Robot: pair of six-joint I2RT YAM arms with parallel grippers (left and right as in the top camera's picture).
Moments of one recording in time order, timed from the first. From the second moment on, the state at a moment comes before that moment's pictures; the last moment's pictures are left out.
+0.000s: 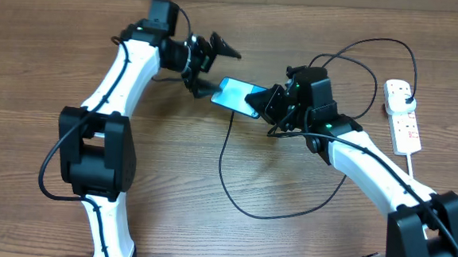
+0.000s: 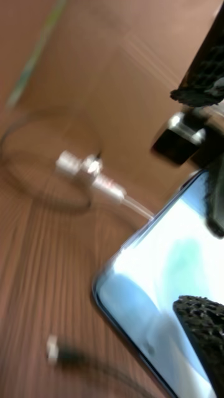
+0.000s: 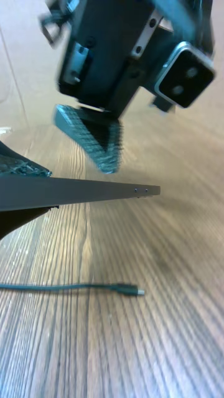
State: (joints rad) left arm -0.14 2.13 1.77 -0.79 1.01 -0.93; right arm 0.37 1.62 0.98 -0.02 -0.50 1.01
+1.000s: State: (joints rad) left arm -0.11 2.13 1.77 -0.58 1.26 -0.89; right arm 0.33 1.56 0.98 0.25 -0.24 1.69
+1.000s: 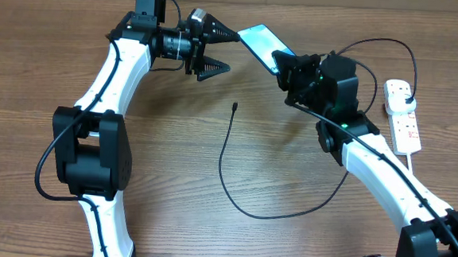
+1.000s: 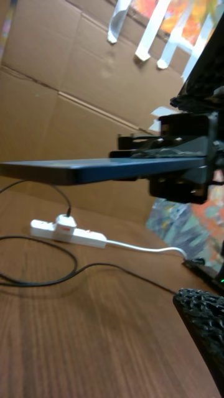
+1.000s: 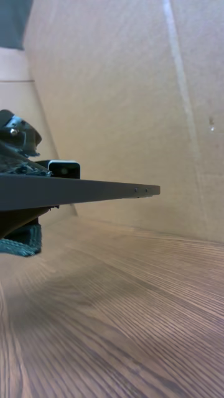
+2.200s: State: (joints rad) left arm -0.11 2.13 1.77 -0.39 1.21 -1.21; right arm 0.54 1.58 0.99 0.33 -0.05 1.82
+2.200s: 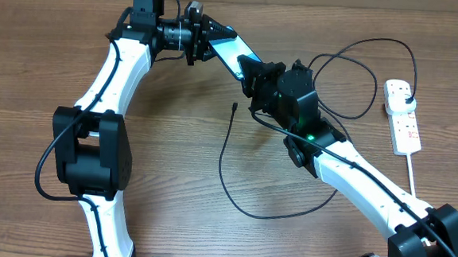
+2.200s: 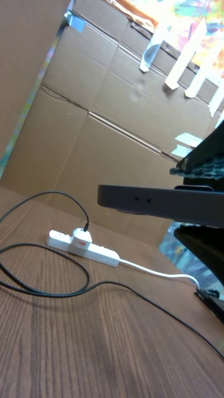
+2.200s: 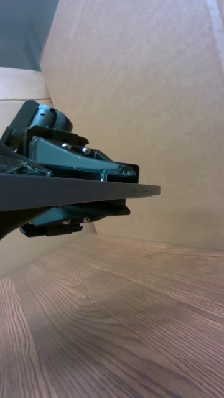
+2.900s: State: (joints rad) left arm -0.11 2.13 1.77 -0.38 1.20 -1.22; right arm 0.54 1.58 1.00 0.32 -0.04 1.87
